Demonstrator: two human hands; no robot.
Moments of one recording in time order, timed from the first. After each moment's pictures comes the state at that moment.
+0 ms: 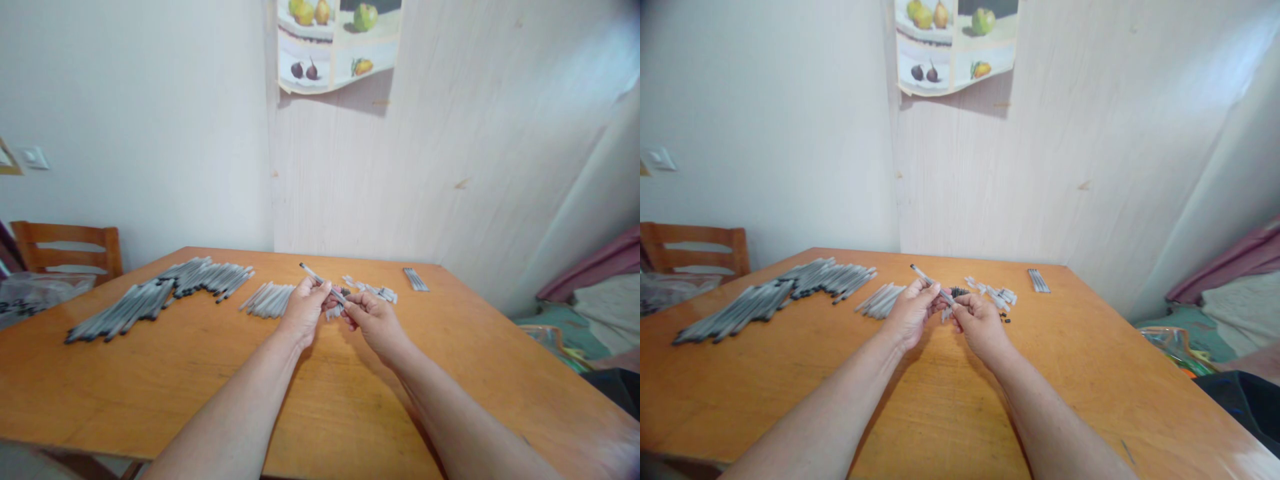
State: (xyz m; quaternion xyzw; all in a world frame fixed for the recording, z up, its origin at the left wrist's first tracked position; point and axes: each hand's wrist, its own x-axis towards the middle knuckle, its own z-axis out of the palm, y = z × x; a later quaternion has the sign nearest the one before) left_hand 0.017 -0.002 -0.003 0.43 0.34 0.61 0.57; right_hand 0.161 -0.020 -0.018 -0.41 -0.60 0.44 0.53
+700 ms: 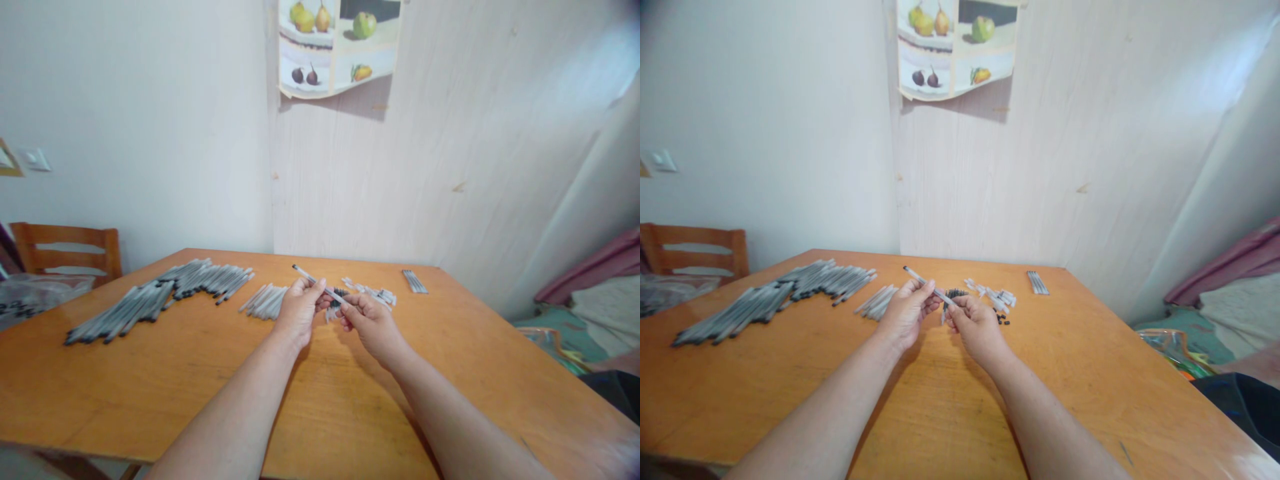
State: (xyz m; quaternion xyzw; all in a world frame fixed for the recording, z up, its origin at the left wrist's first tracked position) left_hand 0.010 0.001 0.000 0.40 0.35 0.64 0.56; right_hand 0.156 -0.021 -0.018 -0.39 -0.62 0.42 0.53
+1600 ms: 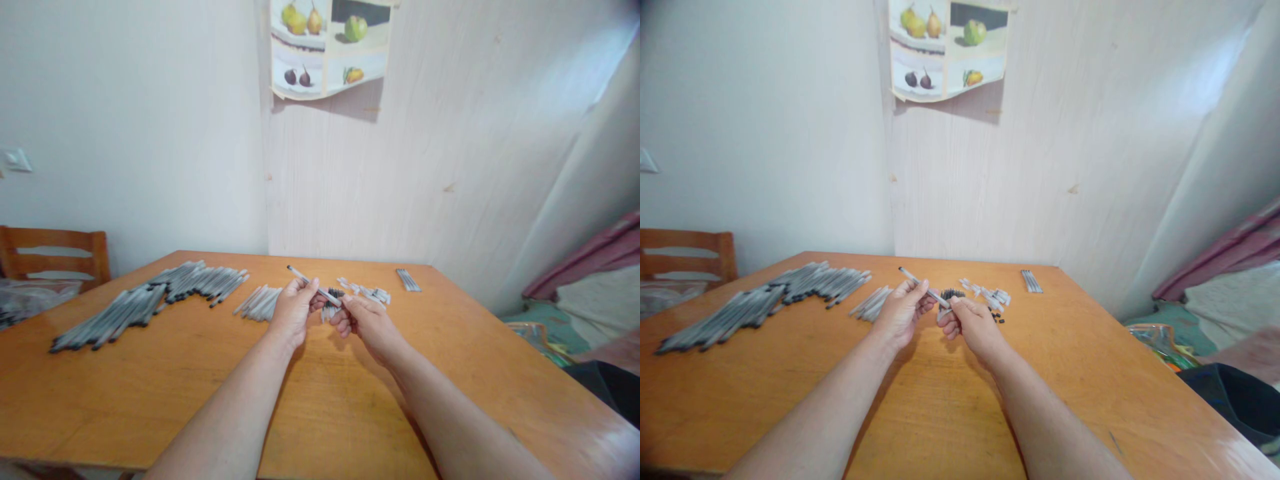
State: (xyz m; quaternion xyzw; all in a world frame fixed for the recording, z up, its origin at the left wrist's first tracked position) left_hand 0.008 0.003 -0.001 0.39 0.36 0.63 0.56; right_hand 0.163 -0.023 -0.018 -0.35 -0.55 0.55 0.52
